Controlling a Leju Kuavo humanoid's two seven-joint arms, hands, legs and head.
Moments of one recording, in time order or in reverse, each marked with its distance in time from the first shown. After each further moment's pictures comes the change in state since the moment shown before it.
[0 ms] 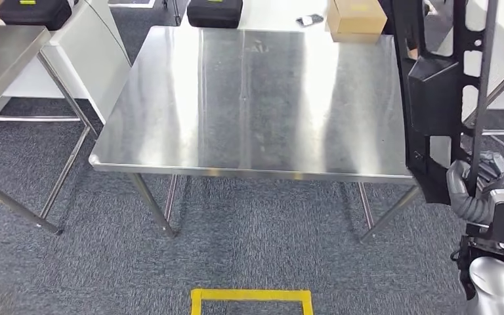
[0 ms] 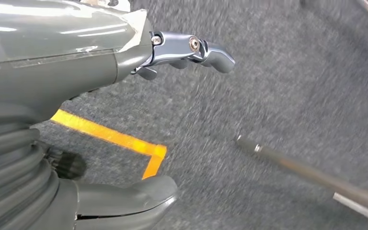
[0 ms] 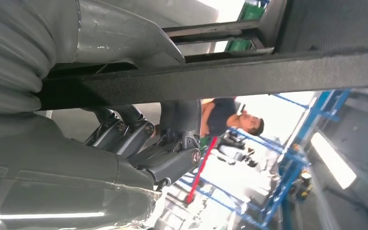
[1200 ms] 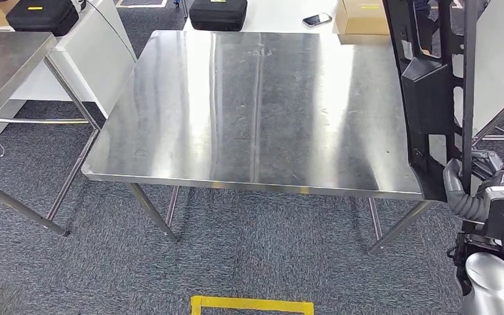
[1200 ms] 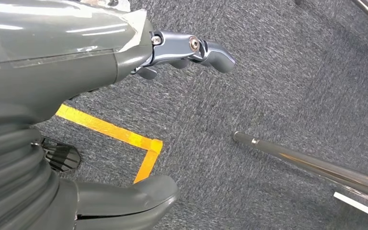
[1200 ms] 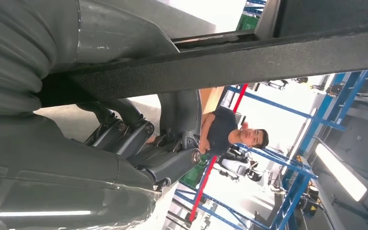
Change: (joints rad) left arm -0.003 0.010 0.000 0.030 -0.012 0.005 -0.015; right arm -0.028 0.005 0.029 0.059 -0.015 -0.001 -0.027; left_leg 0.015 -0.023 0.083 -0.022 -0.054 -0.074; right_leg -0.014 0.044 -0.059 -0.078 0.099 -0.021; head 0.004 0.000
